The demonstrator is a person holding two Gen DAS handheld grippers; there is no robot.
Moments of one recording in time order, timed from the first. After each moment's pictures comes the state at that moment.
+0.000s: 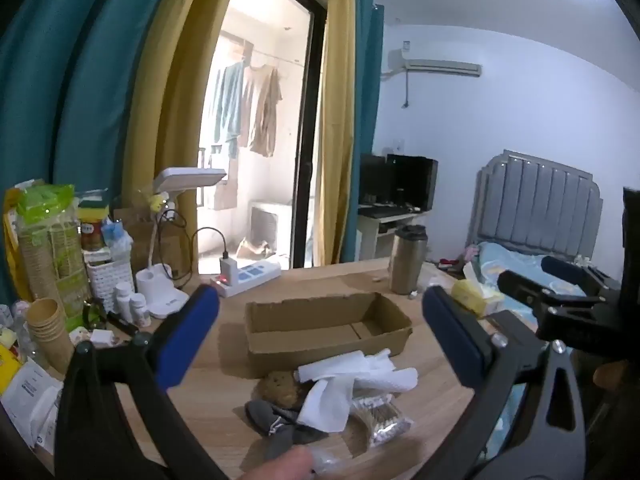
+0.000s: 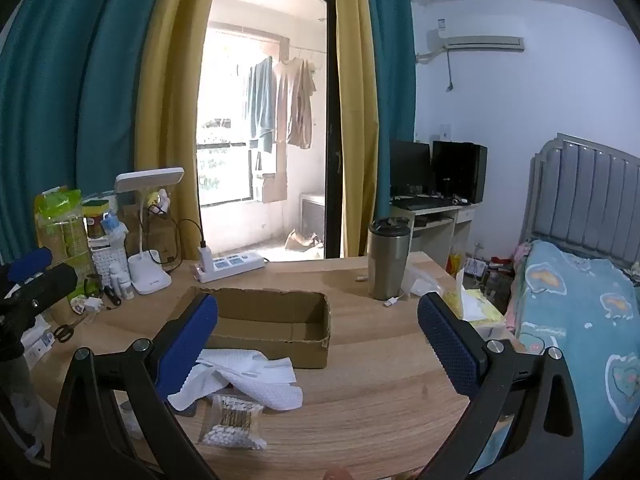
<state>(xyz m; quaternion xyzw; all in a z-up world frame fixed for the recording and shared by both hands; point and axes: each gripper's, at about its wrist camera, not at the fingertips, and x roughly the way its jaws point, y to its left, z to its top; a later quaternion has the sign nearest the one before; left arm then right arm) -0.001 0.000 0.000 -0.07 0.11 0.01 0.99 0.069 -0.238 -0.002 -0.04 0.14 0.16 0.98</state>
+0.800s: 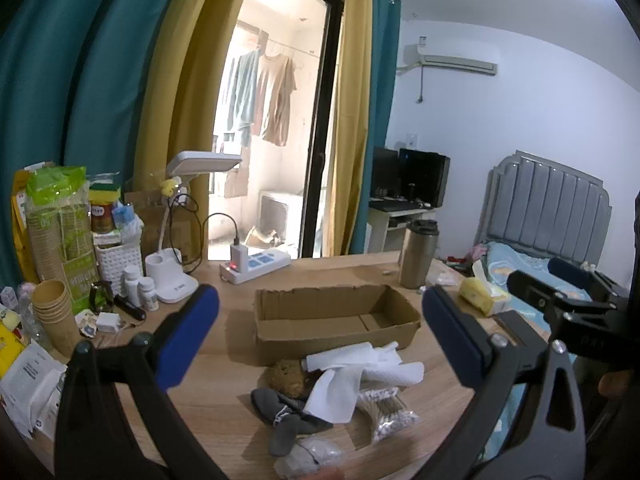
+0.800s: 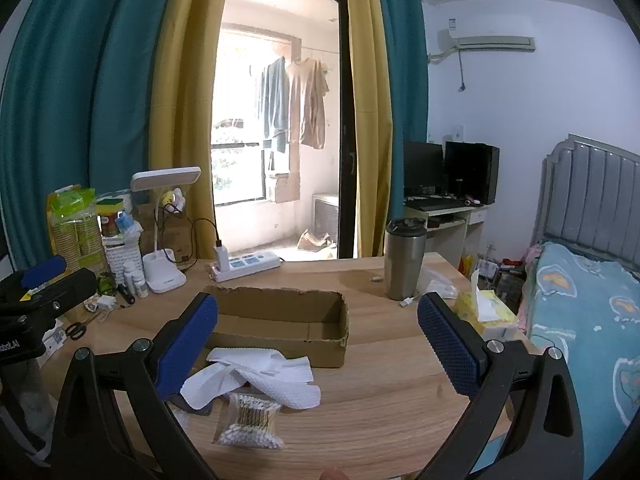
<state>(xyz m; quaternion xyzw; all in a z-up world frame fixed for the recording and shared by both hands) 0.002 0.006 -0.006 -0.07 0.13 0.03 0.99 0.064 -0.226 0.001 -0.05 0.15 0.18 0.97</state>
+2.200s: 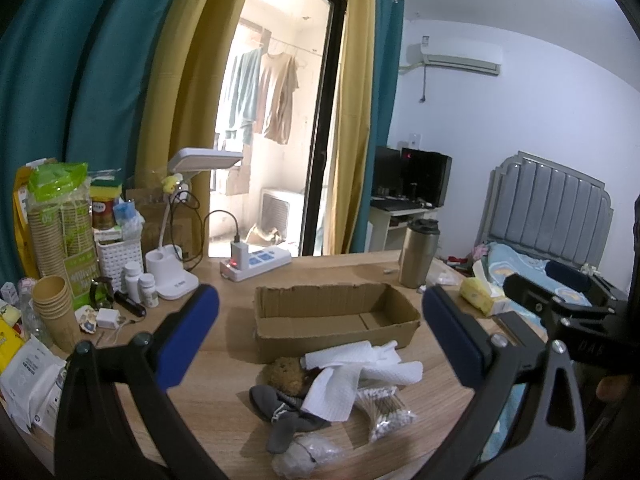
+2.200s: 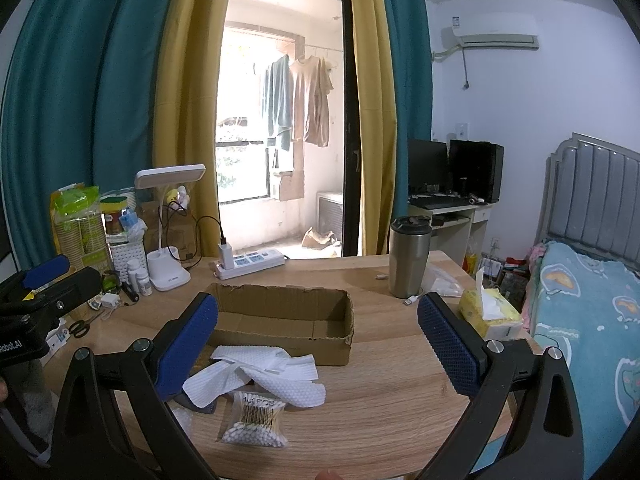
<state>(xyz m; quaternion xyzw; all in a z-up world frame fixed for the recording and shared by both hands) -0.003 0.000 -0.006 -0.07 0.13 0.03 0.99 0.060 -0.221 -0.002 -0.05 0.15 0.18 0.97</state>
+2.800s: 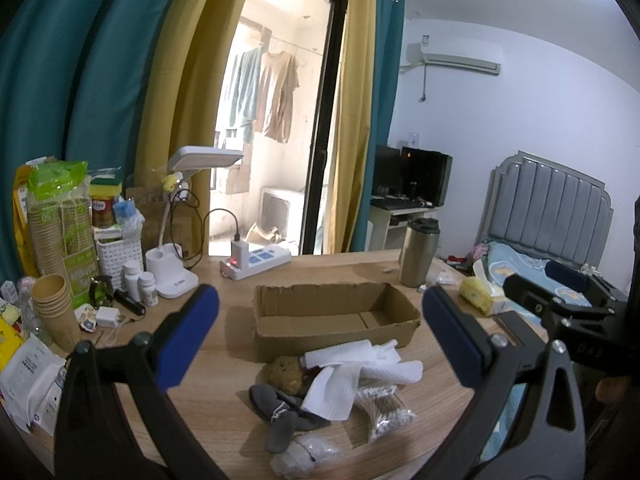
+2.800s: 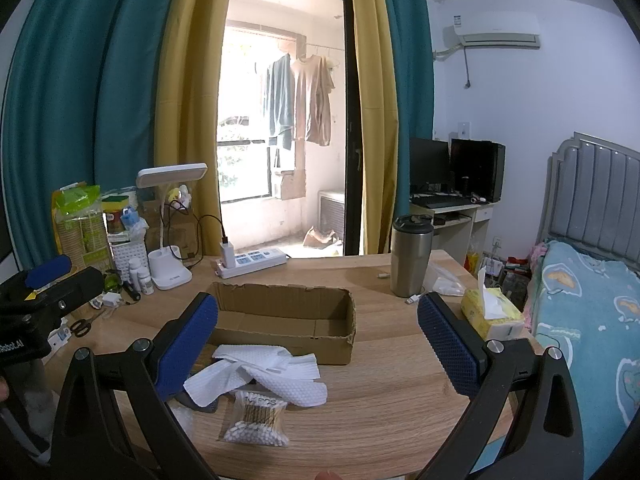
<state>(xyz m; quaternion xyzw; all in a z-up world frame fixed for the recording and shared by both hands) -0.003 0.000 -0.006 -0.07 0.13 0.03 0.99 0.058 -0.218 -0.004 -0.05 0.15 0.18 0.97</state>
